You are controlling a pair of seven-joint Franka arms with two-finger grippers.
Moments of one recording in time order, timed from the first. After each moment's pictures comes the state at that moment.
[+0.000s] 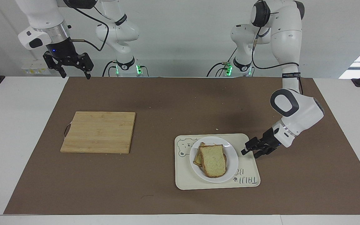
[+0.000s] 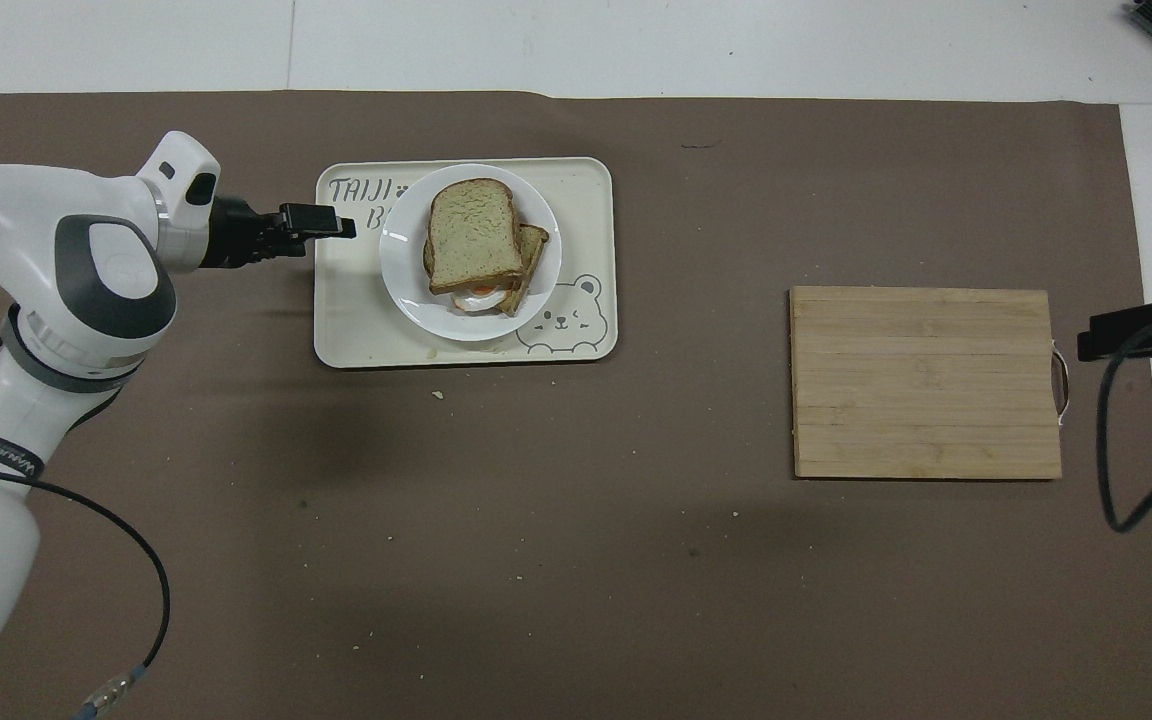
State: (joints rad) left arm -0.16 0.45 0.08 -1.71 -0.80 2.27 0.35; right arm 0.06 -0.08 -0.10 -1.62 -0.03 1.57 0.03
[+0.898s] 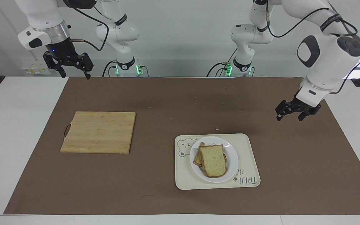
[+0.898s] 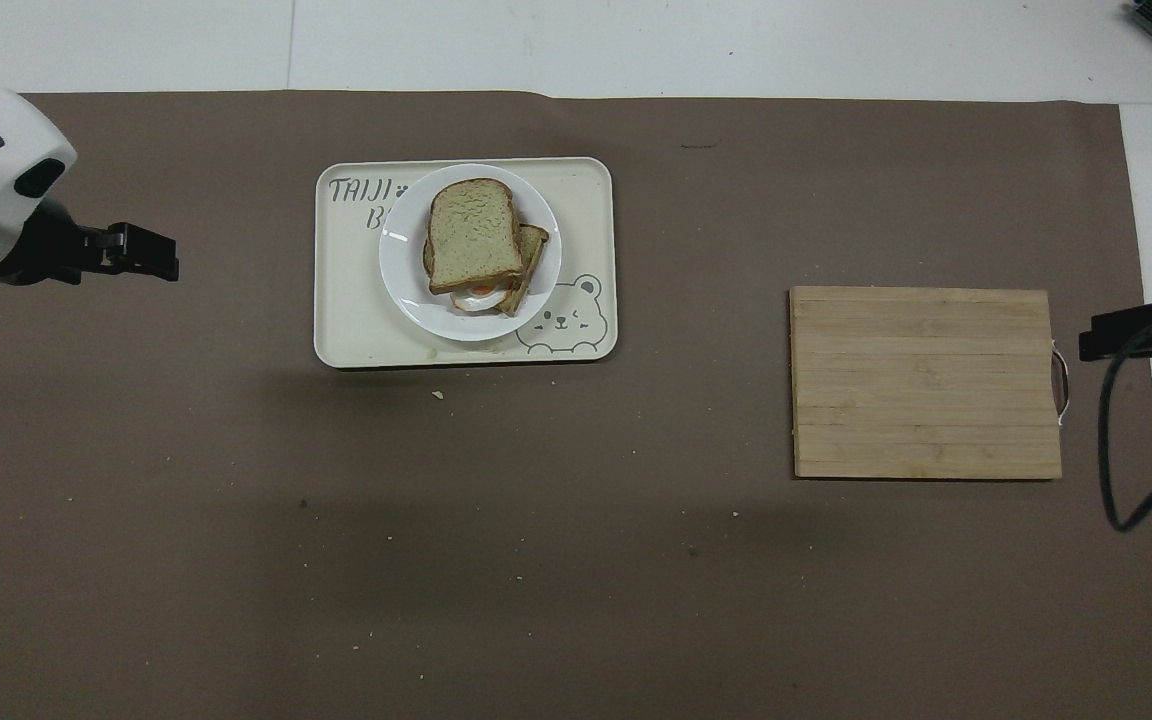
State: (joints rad) left arm -0.16 0.11 0.11 -1.64 -0.04 1.82 0.01; right arm 0.06 -0.08 -0.10 -1.62 -0.03 1.57 0.03
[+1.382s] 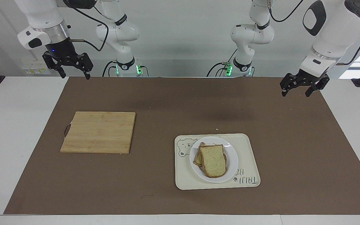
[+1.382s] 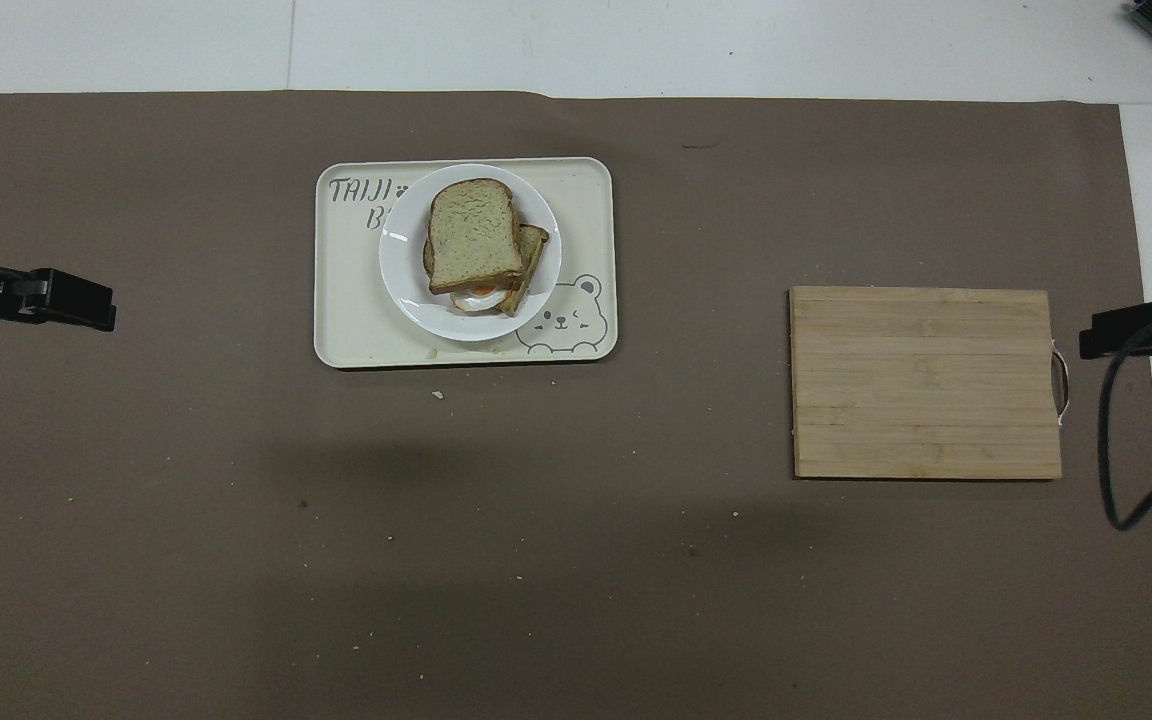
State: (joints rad) left arm -0.16 0.01 0.10 -1.62 0.01 1.65 0.04; right arm 0.06 -0.08 -0.10 -1.62 -0.03 1.57 0.03
